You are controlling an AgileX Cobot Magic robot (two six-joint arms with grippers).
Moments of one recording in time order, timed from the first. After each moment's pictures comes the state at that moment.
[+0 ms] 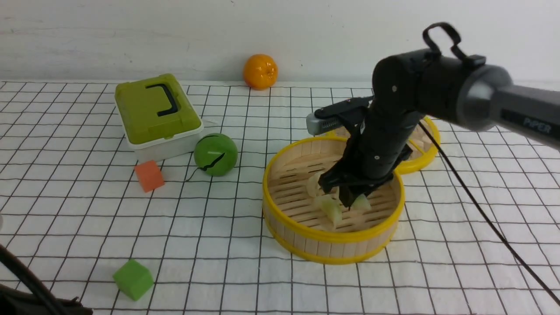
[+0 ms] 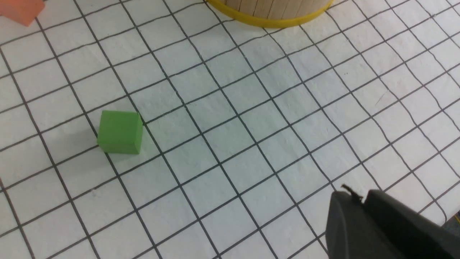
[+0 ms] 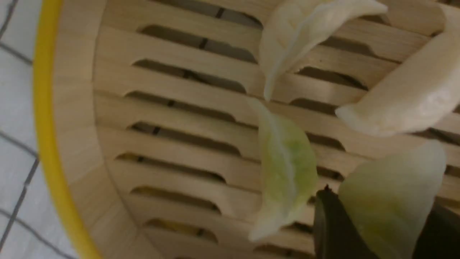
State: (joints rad) right arm 0.44 2.08 -1.71 0.11 0.98 -0.02; left arm -0.63 0.63 -0.77 -0.05 0.96 -0.12
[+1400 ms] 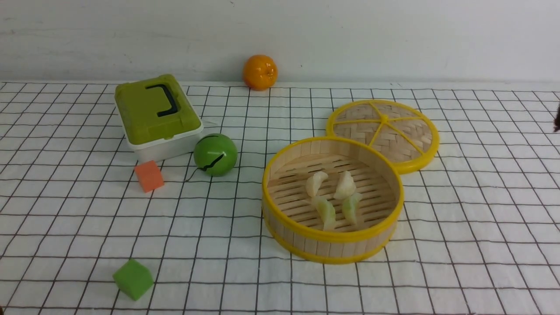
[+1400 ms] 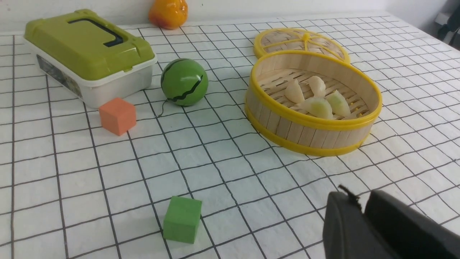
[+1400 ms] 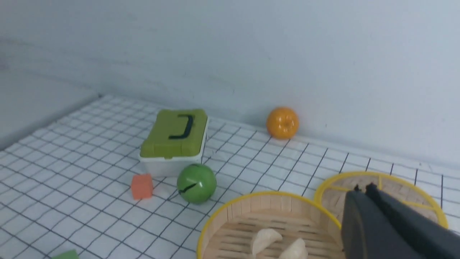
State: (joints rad) right arm 0.44 0.62 -0.73 0.19 0.27 -0.06; left arm -0.63 0.10 -0.44 0.20 0.67 -0.33
